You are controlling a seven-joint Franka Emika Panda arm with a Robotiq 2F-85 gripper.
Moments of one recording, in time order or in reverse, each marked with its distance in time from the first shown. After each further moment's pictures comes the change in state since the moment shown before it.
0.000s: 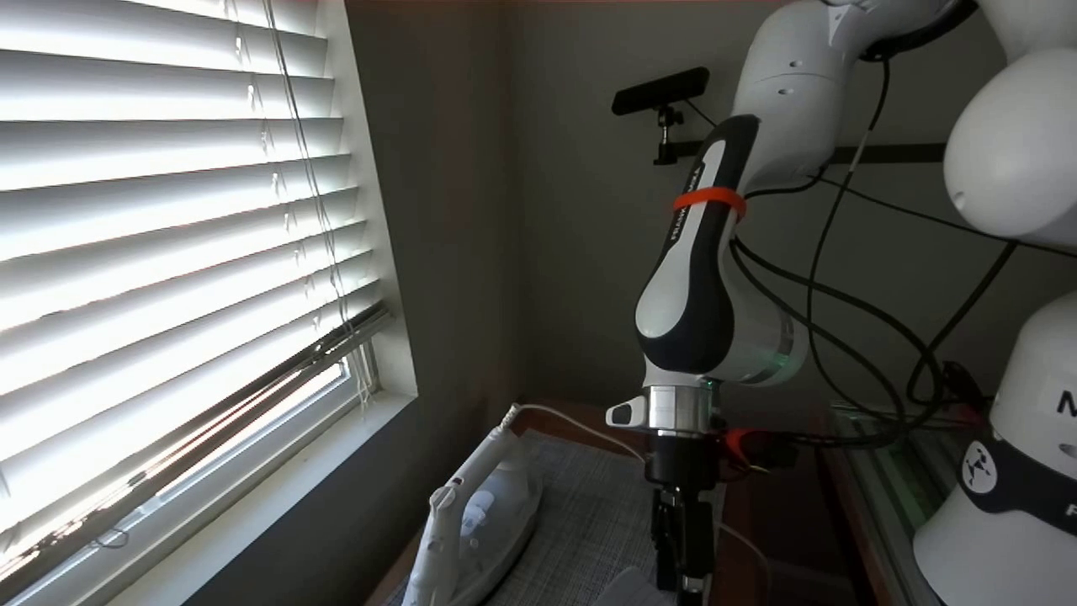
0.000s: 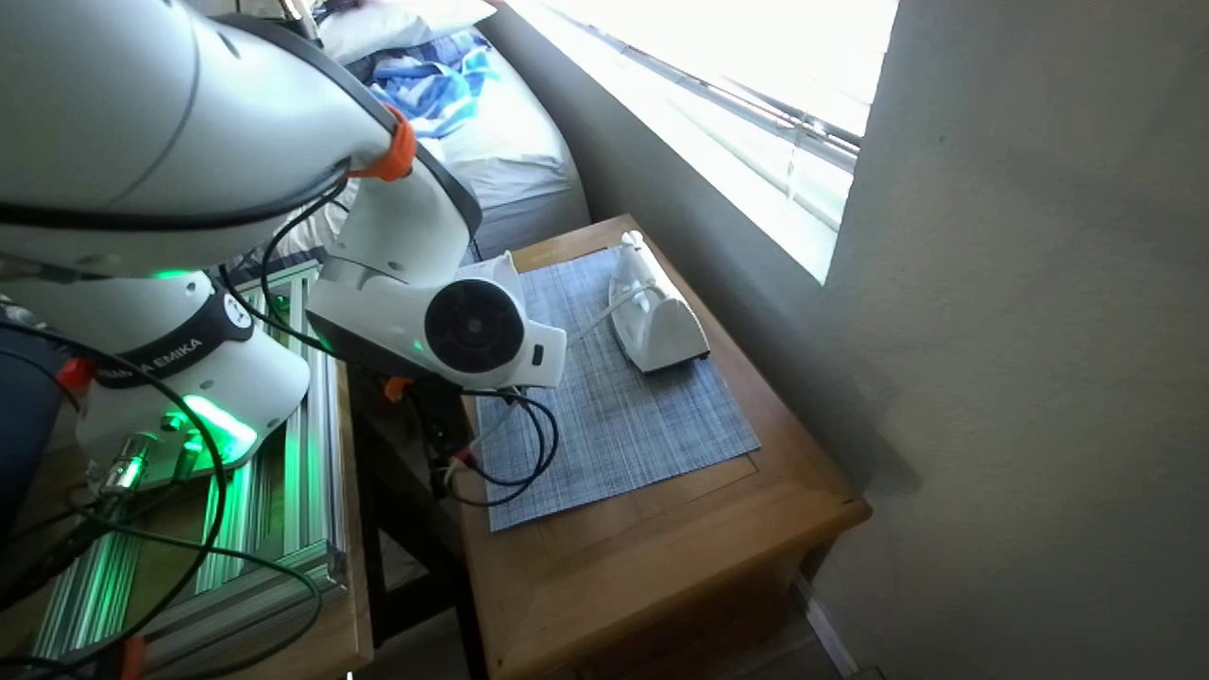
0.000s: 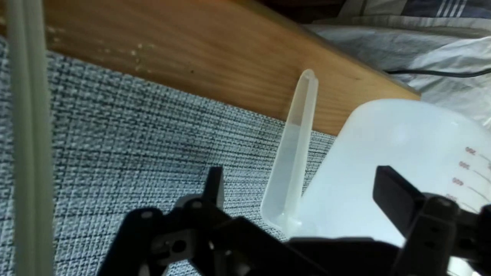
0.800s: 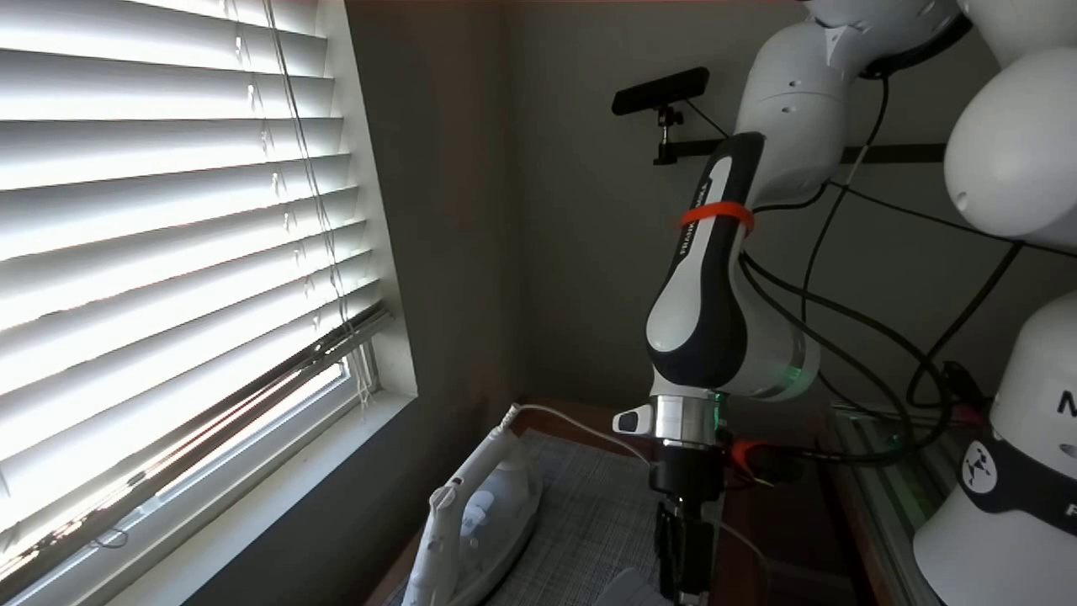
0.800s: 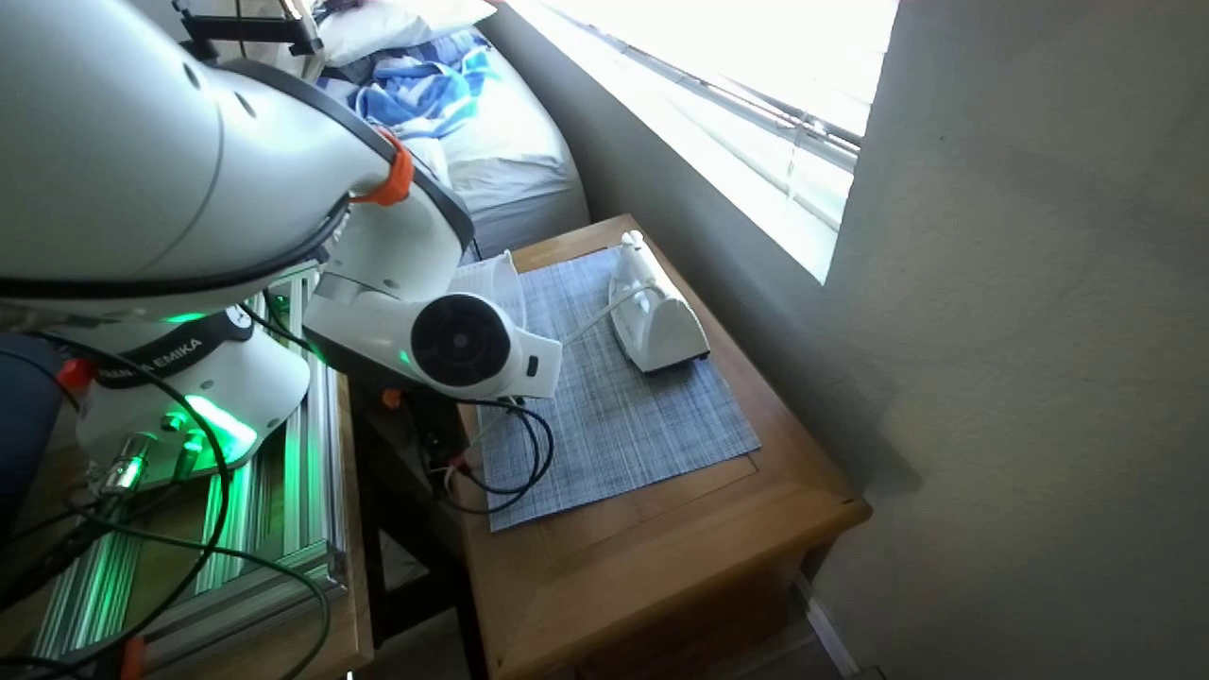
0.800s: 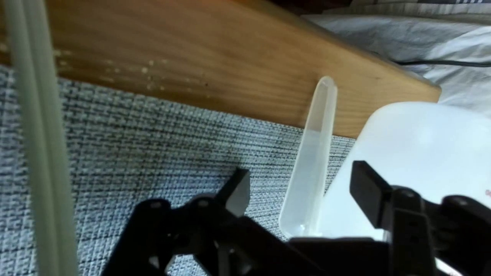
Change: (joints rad) arm 0.003 0.051 -0.041 0.000 -0.045 0.080 0.028
